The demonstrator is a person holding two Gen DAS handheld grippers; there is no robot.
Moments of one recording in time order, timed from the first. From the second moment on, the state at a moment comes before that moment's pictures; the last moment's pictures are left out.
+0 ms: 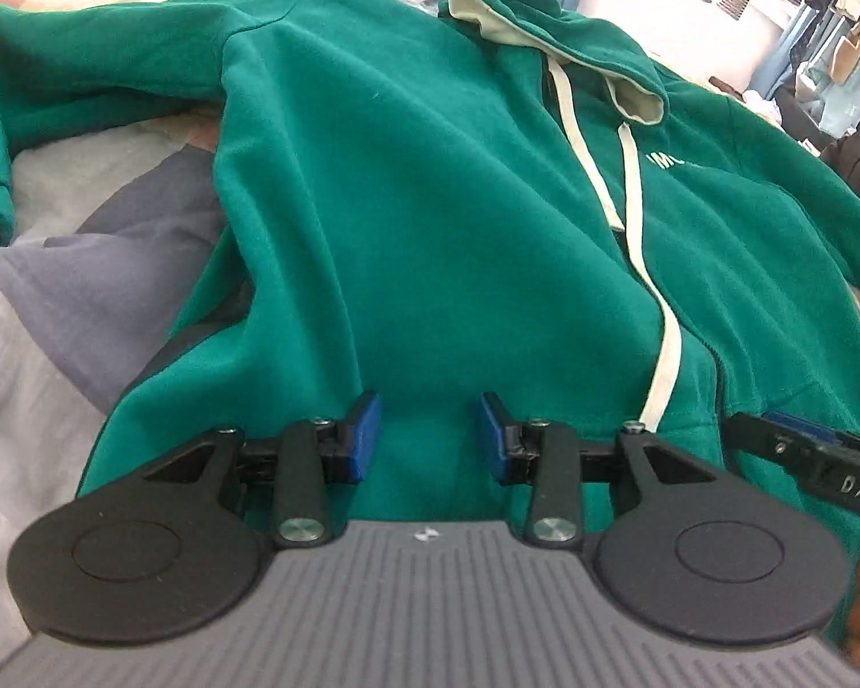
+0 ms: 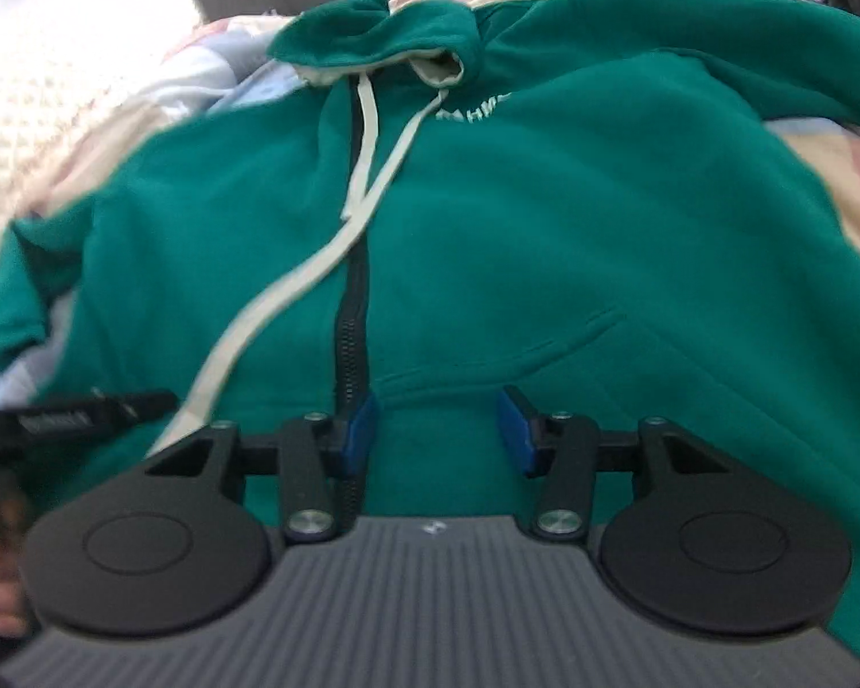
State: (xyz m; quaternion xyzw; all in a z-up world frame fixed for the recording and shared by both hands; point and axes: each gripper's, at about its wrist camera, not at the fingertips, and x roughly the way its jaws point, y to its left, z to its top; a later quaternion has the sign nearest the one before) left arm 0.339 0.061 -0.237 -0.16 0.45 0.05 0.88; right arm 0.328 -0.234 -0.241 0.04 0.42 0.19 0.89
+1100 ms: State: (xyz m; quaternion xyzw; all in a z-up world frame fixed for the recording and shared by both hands) left arm 0.714 0.212 -0.226 -0.42 0.36 -0.01 0.83; right arm 0.637 -0.182 -0.241 0.17 0.33 0.25 0.89
